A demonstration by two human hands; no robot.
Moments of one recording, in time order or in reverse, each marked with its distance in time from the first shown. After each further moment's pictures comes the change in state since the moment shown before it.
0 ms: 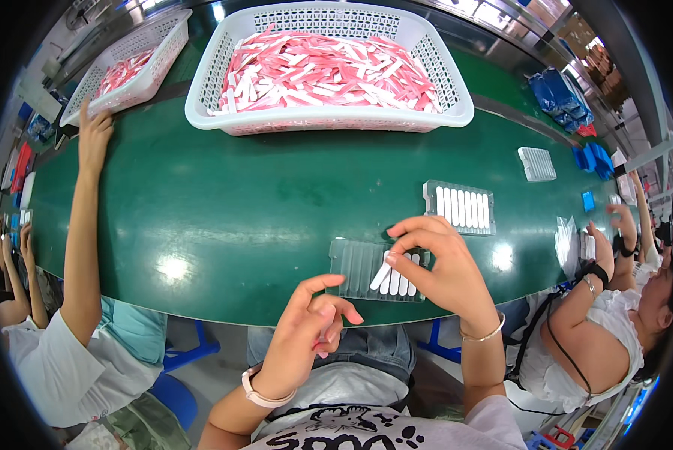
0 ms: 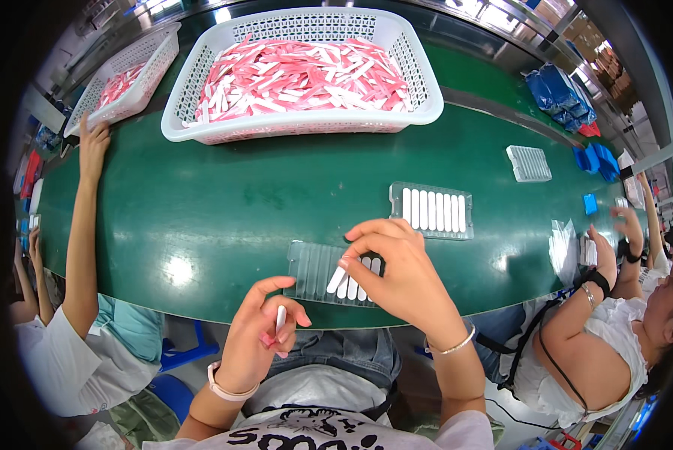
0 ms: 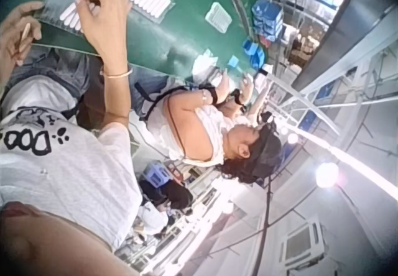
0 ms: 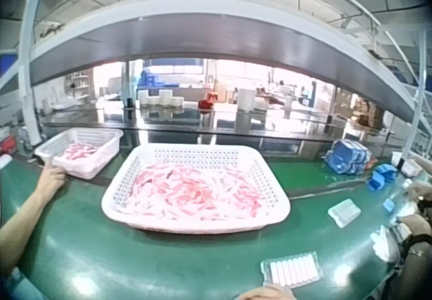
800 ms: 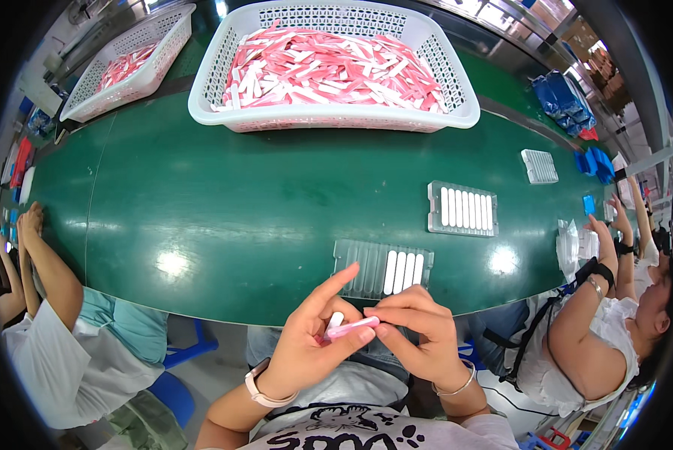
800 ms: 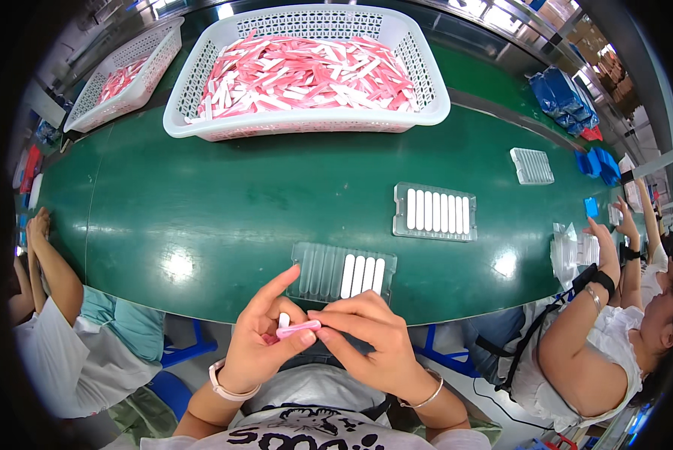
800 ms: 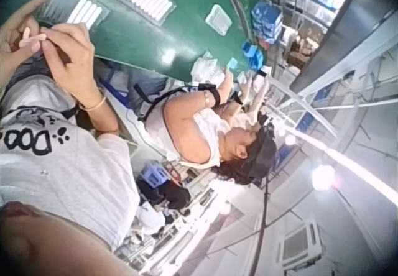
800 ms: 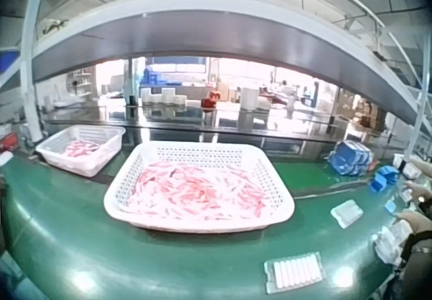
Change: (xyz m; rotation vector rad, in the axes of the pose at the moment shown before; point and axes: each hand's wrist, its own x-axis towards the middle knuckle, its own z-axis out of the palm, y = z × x) left_hand -0.001 -0.002 0.003 0.200 -0.111 0.232; right_hand -0.059 -0.030 0.036 0.283 0.088 -0.140
